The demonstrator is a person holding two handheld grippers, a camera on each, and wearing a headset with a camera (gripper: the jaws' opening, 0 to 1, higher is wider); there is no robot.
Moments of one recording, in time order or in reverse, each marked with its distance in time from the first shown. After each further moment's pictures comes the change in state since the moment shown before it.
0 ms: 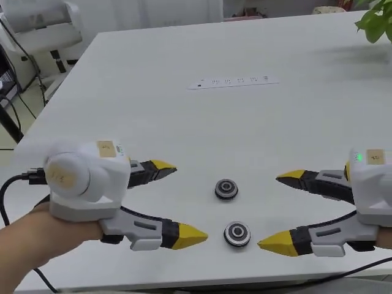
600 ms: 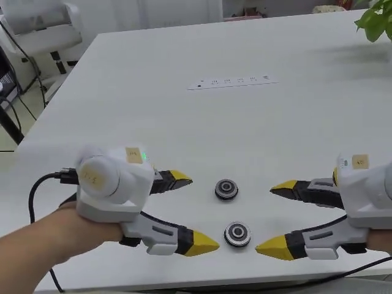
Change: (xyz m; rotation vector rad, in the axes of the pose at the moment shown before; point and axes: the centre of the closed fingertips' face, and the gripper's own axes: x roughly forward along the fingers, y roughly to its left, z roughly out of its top) left arm 0.026 -0.011 -0.011 0.009 0.056 -0.080; right arm 0.010 0.006 -0.013 0.022 0.045 0.044
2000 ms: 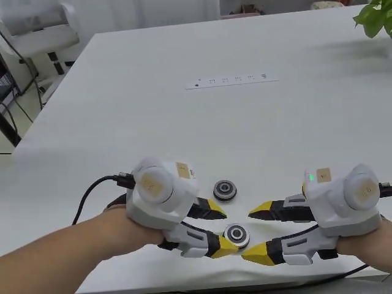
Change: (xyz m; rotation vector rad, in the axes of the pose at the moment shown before) left arm 0.057 -0.021 -0.019 0.016 0.109 -0.149; right arm 0.033 0.007 -0.026 0.011 0.057 0.095
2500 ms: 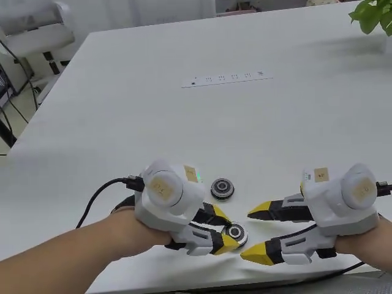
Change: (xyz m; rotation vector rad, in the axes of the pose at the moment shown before) left arm 0.013 -0.002 -0.005 0.018 0.024 -0.007; right arm 0.000 0.000 -0.004 0.012 0.003 0.000
